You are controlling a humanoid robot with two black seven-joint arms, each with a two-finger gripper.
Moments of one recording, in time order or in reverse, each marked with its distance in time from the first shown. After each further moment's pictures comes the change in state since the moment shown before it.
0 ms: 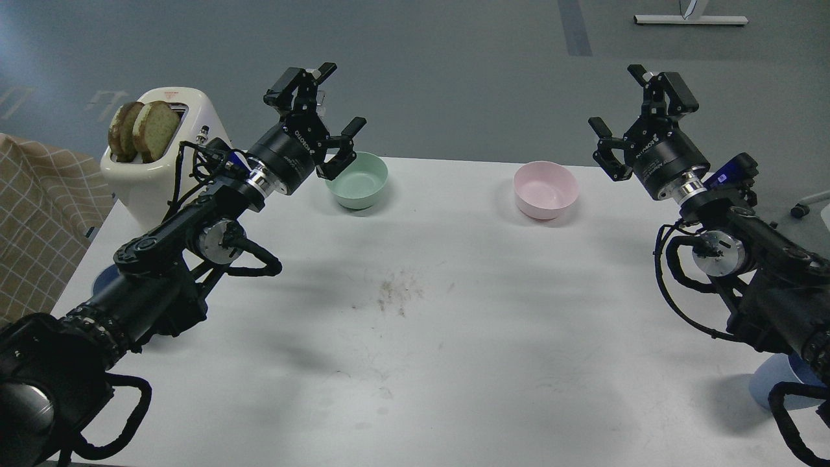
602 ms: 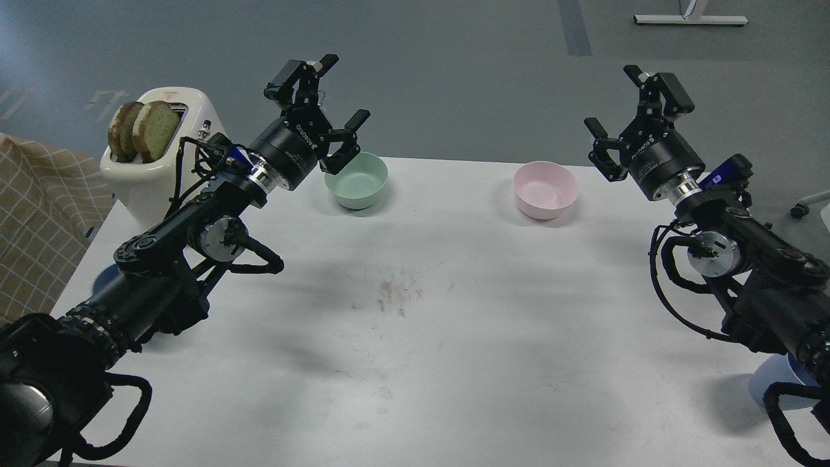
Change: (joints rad) left arm 0.004 -0.003 -0.006 -0.041 0.000 0.000 -0.004; right arm -0.002 0.013 0.006 0.000 0.003 0.000 0.000
